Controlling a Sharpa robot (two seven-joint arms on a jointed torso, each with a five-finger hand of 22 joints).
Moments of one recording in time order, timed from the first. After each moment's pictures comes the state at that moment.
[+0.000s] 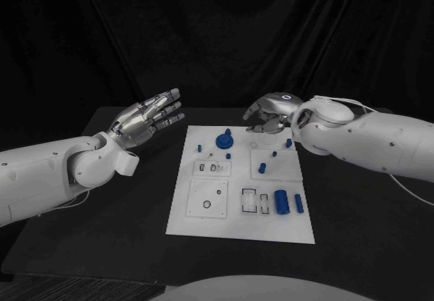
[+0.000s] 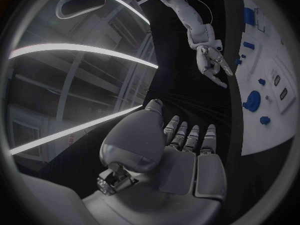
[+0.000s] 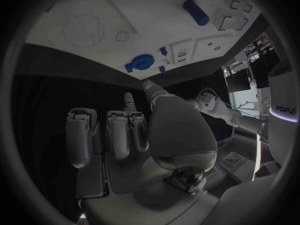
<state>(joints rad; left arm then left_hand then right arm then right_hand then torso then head) 1.29 -0.96 -0.21 1.40 -0.03 0.27 0.60 1.34 0.26 -0.20 0.24 0.56 0.28 0.02 0.05 0.02 0.03 0.06 0.22 0.02 0.05 0.12 0.03 0.01 0.20 0.03 0.23 0.02 0.01 1.39 -0.64 -0.21 1.23 -1.48 -0.32 0.05 1.26 -0.10 0.20 0.15 0.19 0.84 0.06 0.09 0.15 1.47 -0.03 1.55 1.31 1.47 -0.07 1.55 1.31 0.02 1.46 0.04 1.54 1.30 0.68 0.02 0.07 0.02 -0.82</state>
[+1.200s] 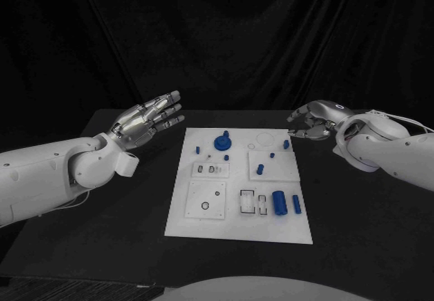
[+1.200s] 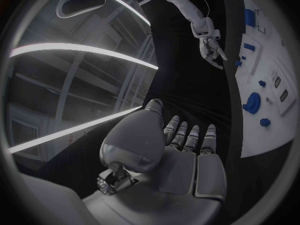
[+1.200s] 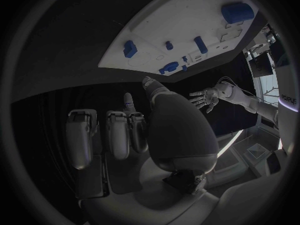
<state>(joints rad) 1.28 -0.95 -0.21 1.38 -0.03 0.29 0.59 1.34 0.26 -0.20 0.23 0.56 0.28 0.02 0.05 0.02 0.03 0.06 0.22 0.02 0.05 0.12 0.03 0.01 0.20 0.03 0.23 0.02 0.01 1.34 -0.85 -0.21 1.30 -1.37 -0.40 -0.03 1.30 -0.14 0.19 0.20 0.28 0.77 0.07 0.16 0.21 1.47 -0.03 1.55 1.31 1.47 -0.07 1.55 1.31 0.02 1.46 0.04 1.54 1.30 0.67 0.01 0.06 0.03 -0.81</state>
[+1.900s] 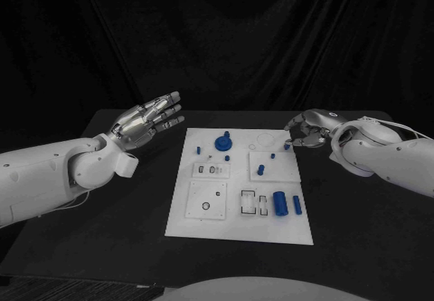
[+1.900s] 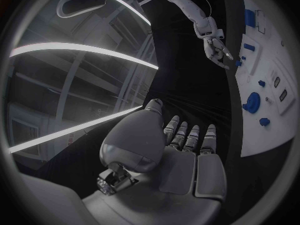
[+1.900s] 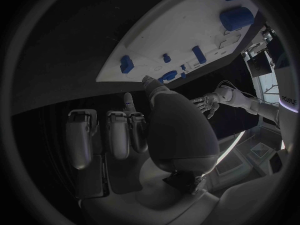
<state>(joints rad) 1.28 -0.96 -0.21 1.38 -0.03 0.30 0.59 1.34 0.26 -0.20 0.23 0.56 0.28 0.02 0.05 0.02 0.03 0.06 0.22 0.02 0.05 0.12 0.03 0.01 0.20 0.03 0.23 0.02 0.01 1.31 -0.83 -0.21 1.27 -1.37 -0.36 -0.04 1.32 -0.16 0.19 0.20 0.28 0.77 0.07 0.17 0.21 1.47 -0.02 1.55 1.31 1.47 -0.07 1.55 1.31 0.02 1.46 0.04 1.54 1.30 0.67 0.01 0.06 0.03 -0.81</state>
